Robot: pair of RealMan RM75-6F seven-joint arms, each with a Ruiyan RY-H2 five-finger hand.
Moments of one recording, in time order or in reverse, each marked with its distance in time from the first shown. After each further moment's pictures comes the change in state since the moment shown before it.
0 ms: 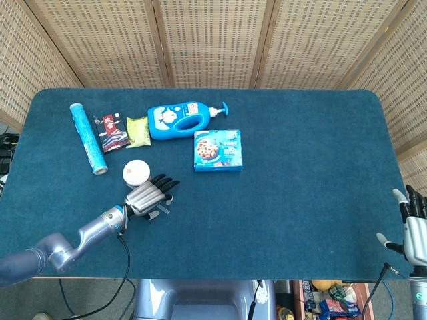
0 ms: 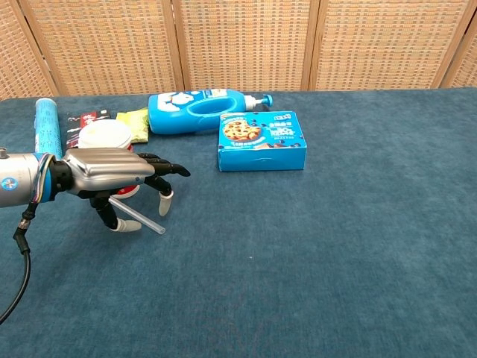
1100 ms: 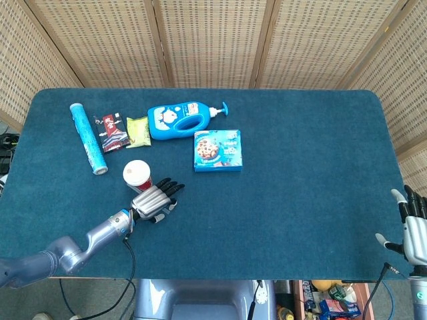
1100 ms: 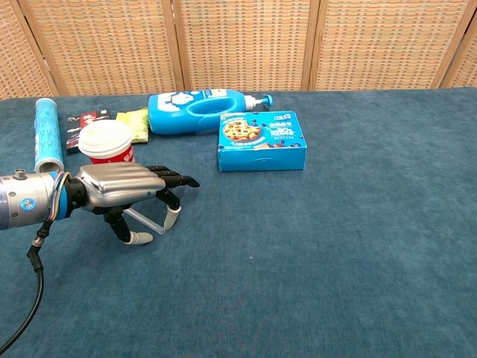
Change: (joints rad) left arm -0.005 -0.103 0.047 0.096 -0.004 0.049 -0.027; right arm 0.006 0.012 -0.005 -0.002 0.002 -0.023 0.027
